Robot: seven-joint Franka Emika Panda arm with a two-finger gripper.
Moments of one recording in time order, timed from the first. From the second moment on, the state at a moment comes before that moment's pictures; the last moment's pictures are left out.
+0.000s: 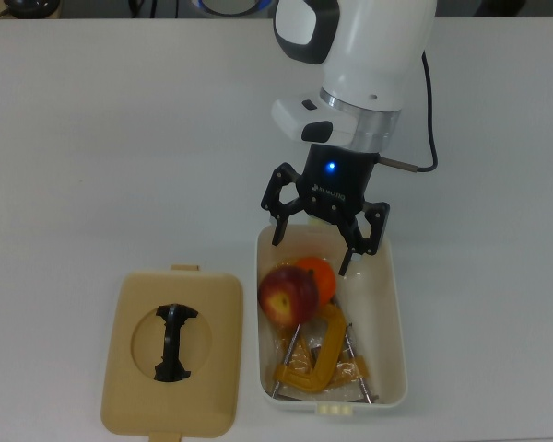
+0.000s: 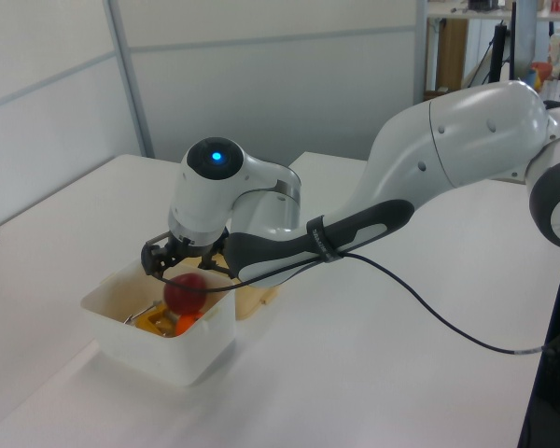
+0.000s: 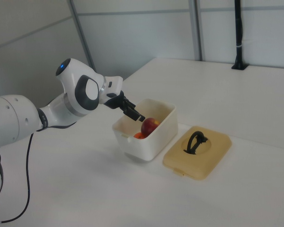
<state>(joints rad) 0.31 0.46 -0.08 -1.50 -0.49 2.42 1.05</state>
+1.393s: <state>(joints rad) 0.05 0.03 -0.25 -1.60 -0.05 1.64 -0.19</state>
